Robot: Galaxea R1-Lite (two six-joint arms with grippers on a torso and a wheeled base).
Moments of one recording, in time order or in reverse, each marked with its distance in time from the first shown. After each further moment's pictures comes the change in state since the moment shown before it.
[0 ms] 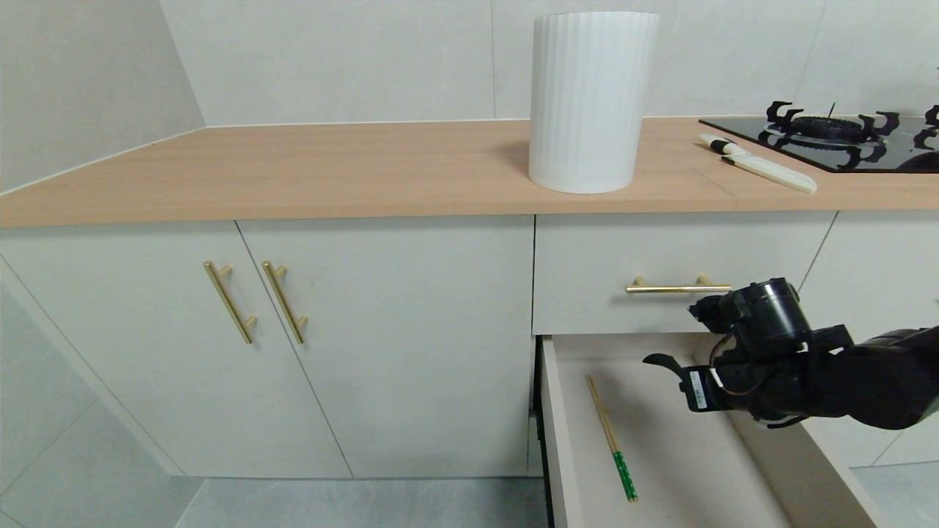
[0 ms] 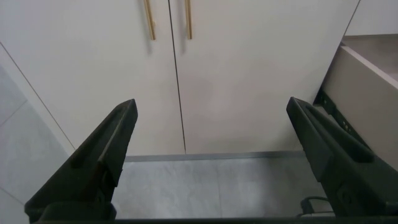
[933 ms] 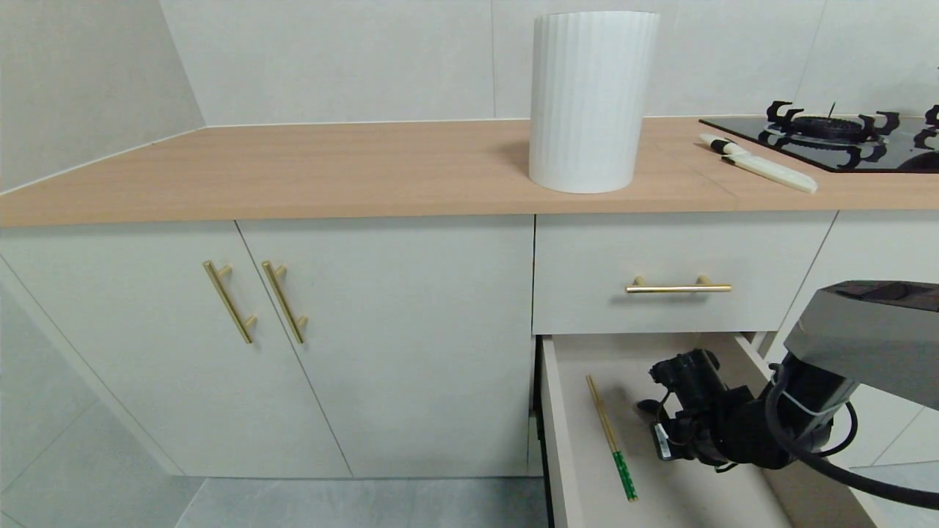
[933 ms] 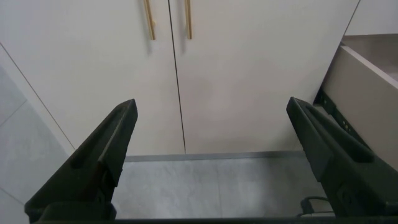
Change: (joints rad) left arm 0.000 0.000 0.000 0.000 0.000 0.000; right arm 0.020 0.402 0.003 -0.239 -0.147 0.004
